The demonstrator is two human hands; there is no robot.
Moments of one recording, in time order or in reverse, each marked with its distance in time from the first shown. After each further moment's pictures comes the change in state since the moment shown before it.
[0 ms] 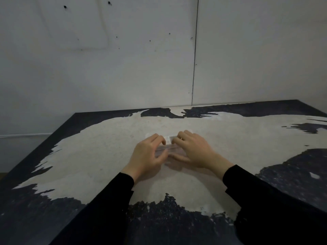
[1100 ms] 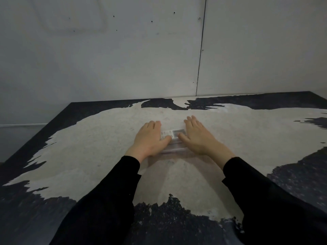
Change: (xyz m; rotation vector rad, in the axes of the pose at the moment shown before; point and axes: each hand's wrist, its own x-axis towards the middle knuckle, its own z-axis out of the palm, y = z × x) left_hand 0.042 -0.016 0.009 0.162 -0.357 -0.366; right_hand 0.026 0.013 0.019 0.246 -0.258 0.432
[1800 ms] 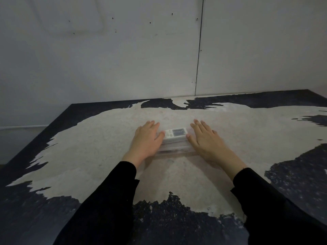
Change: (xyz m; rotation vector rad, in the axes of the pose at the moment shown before) left_hand -0.007 -0.007 0.003 -0.091 0.068 0.006; right_hand -0.033 0.013 0.001 -0.004 0.078 0.088
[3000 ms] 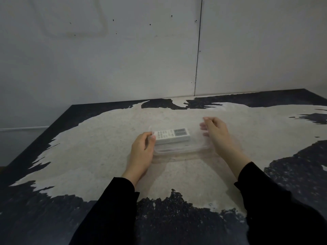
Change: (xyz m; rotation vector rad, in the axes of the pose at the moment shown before) left_hand -0.044 -0.009 0.018 -0.675 0.265 -0.187; right_hand 0.014 0.009 -0.007 1.112 0.369 0.409
